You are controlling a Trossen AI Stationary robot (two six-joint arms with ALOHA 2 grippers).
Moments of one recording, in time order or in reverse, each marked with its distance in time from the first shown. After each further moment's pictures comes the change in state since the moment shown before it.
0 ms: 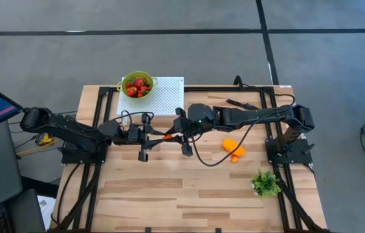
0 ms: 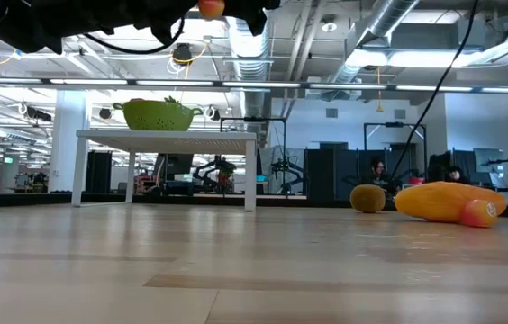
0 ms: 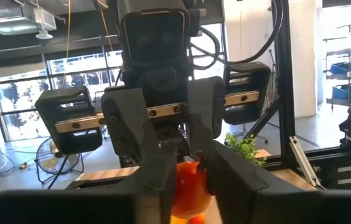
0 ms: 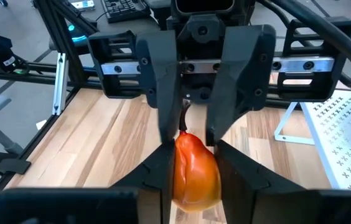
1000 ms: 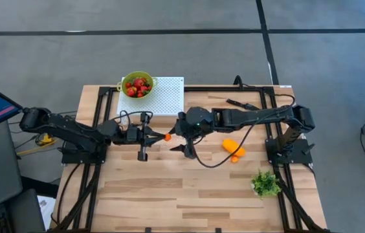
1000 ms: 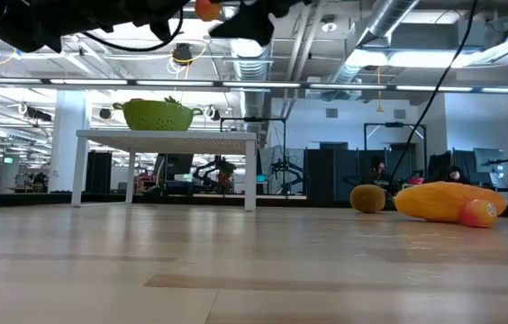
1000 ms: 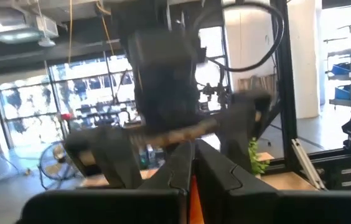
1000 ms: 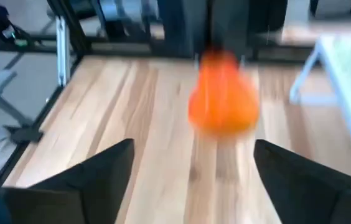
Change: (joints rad) left arm 0.006 -0.012 0.000 0.004 -0.003 0.016; right arm 0.011 0.000 0.000 -0.124 -0.006 0.027
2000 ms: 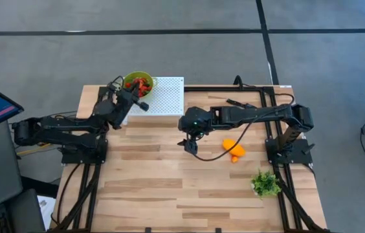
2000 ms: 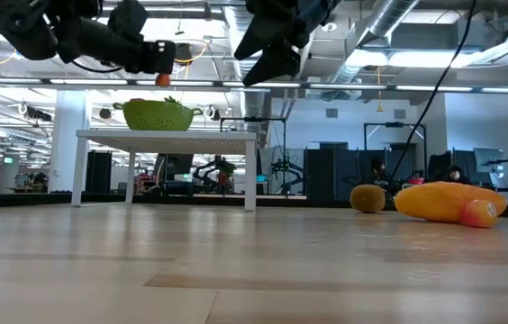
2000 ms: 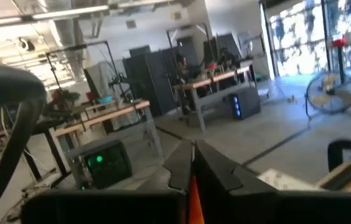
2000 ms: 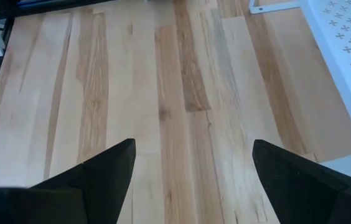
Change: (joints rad) left arm 0.419 -0.112 -0.001 -0.127 -0.706 0.237; right arm -0.041 0.008 0.000 -0.242 0.114 0.160
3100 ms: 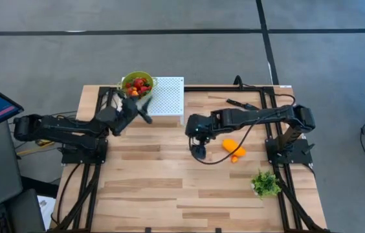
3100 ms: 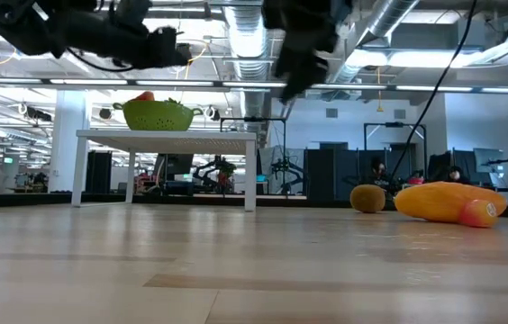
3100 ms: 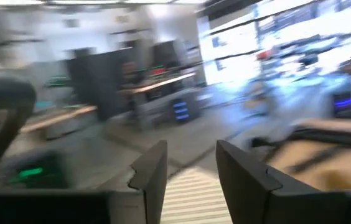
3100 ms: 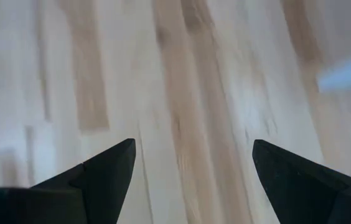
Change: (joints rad) left arm -0.150 0.000 0.000 -0.066 0.075 -0.087; right arm 0.033 -0.014 0.000 -0.241 0.003 0.090
